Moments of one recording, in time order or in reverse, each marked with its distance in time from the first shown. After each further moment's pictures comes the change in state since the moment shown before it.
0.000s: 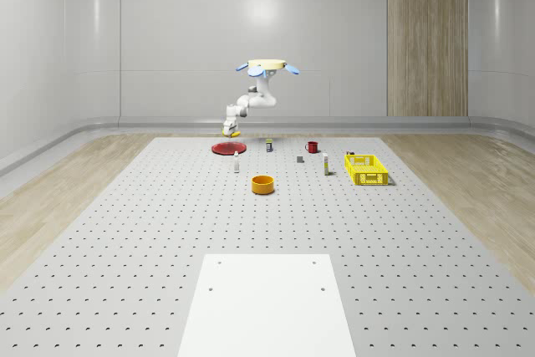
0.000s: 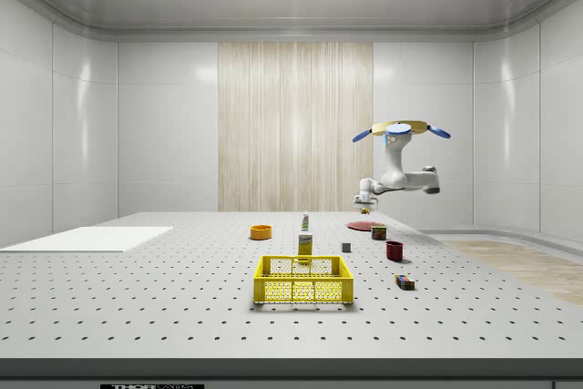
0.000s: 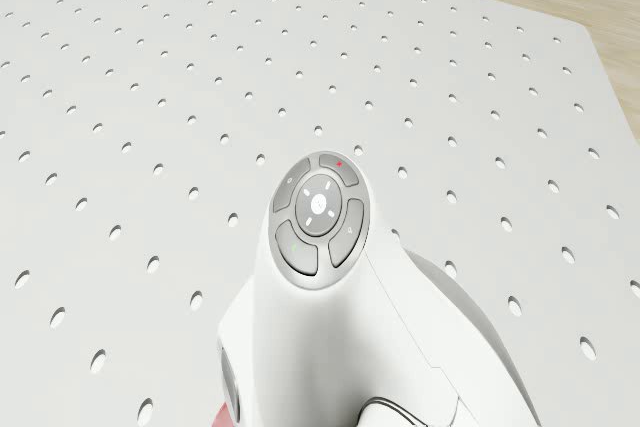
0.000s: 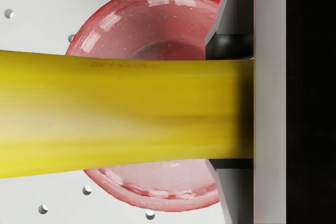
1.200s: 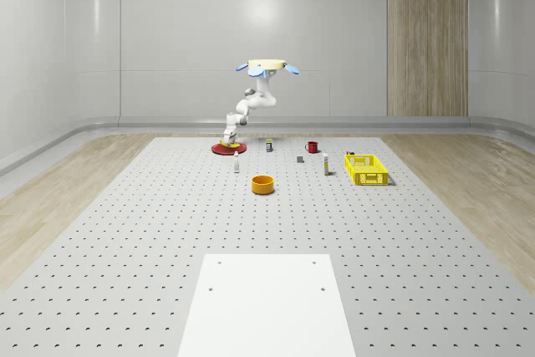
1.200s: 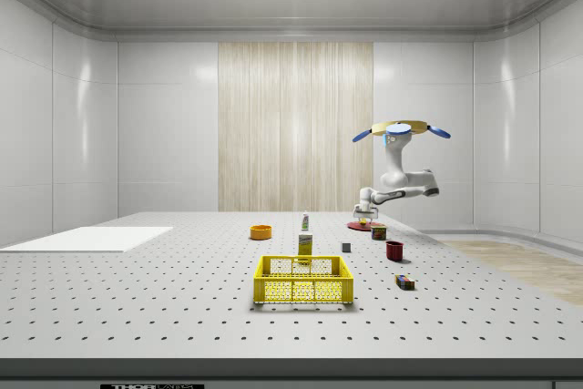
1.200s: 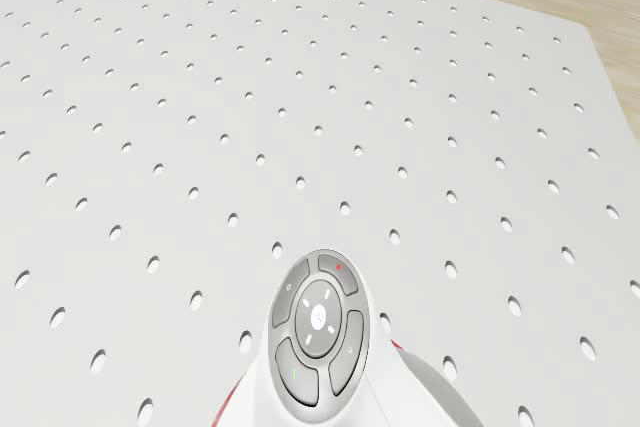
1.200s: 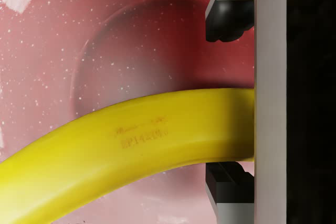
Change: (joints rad) arm -0.079 0.005 -0.222 0.089 -0.200 0.092 0.010
